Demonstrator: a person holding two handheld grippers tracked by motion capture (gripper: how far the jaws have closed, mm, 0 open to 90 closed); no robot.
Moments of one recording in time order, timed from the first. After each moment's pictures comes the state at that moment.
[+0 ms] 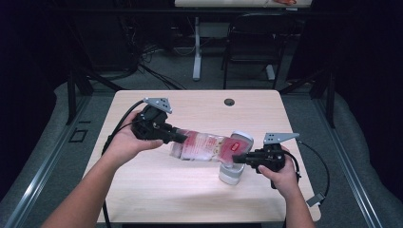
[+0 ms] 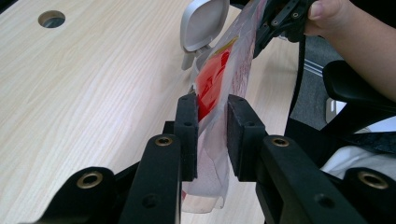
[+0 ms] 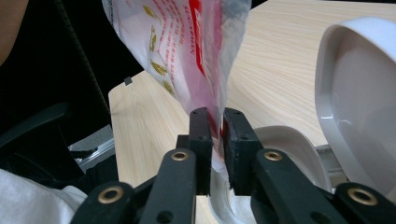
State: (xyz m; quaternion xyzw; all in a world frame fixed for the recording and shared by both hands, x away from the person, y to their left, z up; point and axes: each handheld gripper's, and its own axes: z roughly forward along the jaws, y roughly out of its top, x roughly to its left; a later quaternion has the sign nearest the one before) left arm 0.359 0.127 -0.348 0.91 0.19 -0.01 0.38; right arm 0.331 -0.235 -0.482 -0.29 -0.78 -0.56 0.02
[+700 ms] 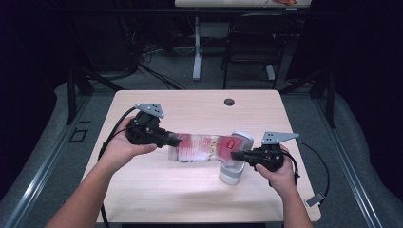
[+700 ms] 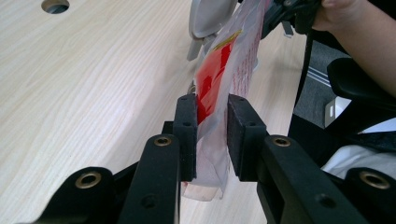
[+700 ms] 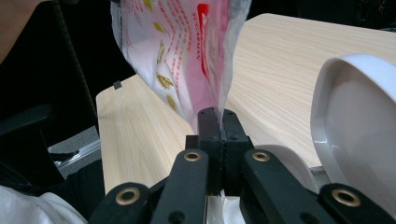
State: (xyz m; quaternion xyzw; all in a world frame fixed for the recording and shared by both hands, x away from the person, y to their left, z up) left arm 0.360 0.146 -0.370 0.90 0.21 -0.01 0.39; right arm 0.327 -0.227 -0.474 -0.28 -0.78 -0.56 -0.02
